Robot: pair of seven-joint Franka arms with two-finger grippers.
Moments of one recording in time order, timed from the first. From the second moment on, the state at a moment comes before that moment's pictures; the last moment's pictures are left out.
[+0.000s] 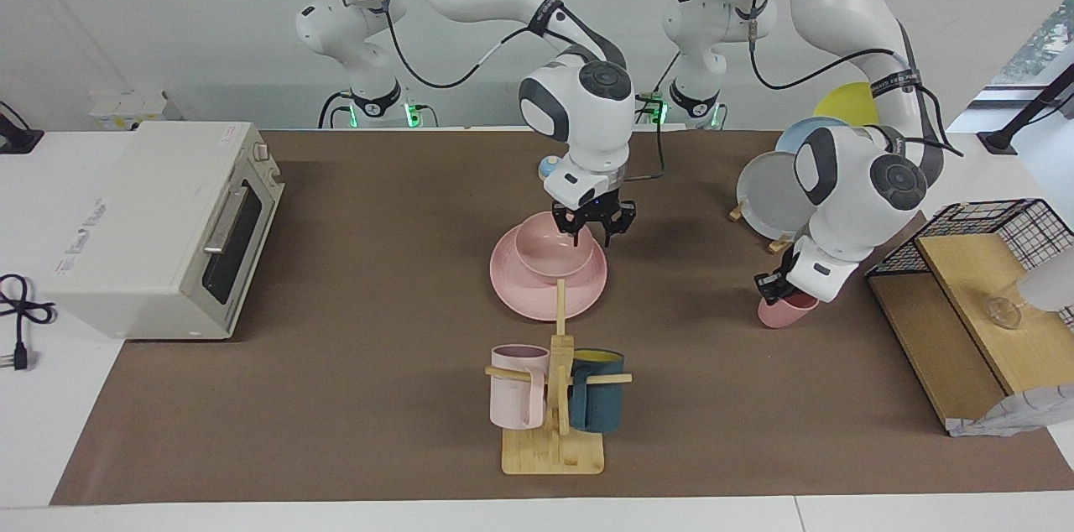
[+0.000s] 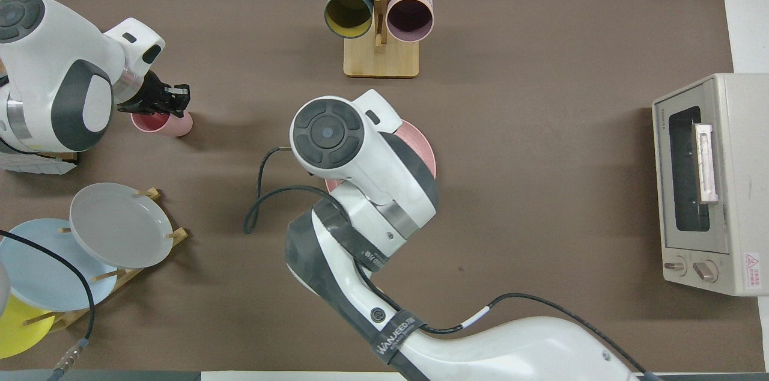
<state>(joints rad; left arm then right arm) -0.02 0.37 -0.09 -1.69 -0.01 2.02 -0.17 0.69 0.48 -0.02 -1.41 -0.01 1.98 0.77</state>
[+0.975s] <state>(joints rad) -0.34 0.39 -0.11 -1.18 -0.01 1.48 -0.60 0.38 0.17 -0.27 -1.42 -0.01 1.53 0.08</state>
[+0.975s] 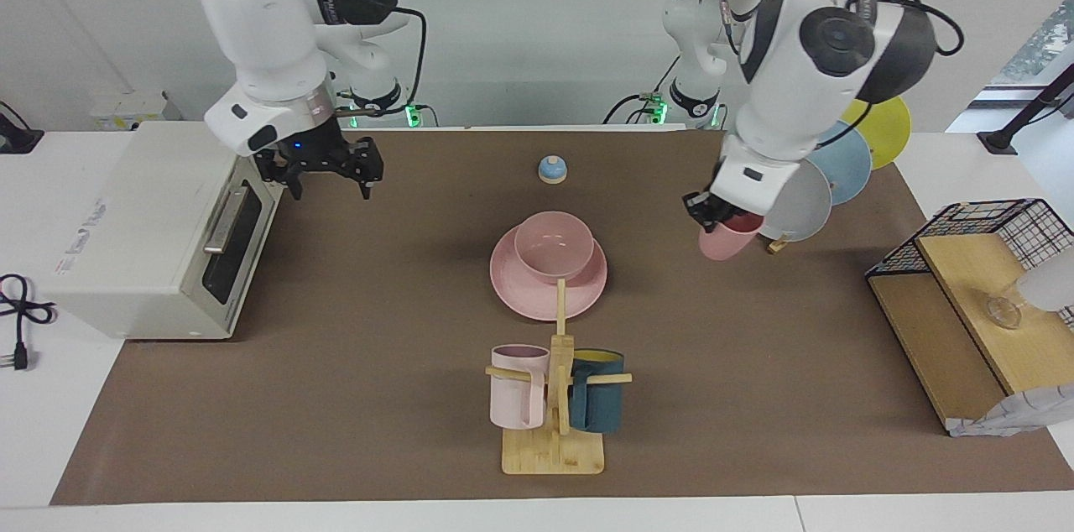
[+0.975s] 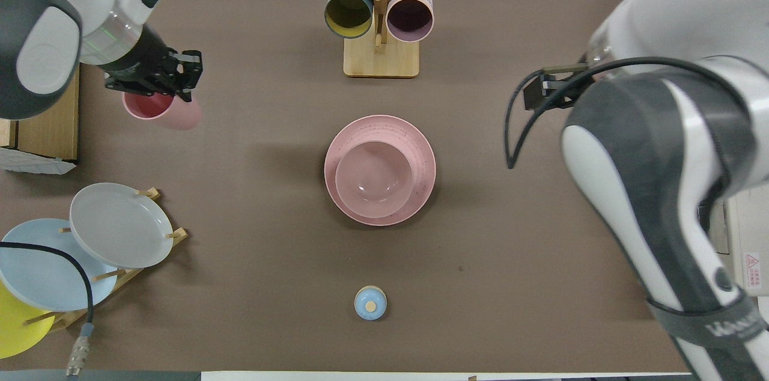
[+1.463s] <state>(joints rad) -0.54 0.43 -0.11 -1.22 -0.05 1.64 -0.81 0.31 0.14 -0.27 -1.54 -0.01 1.52 0.06</state>
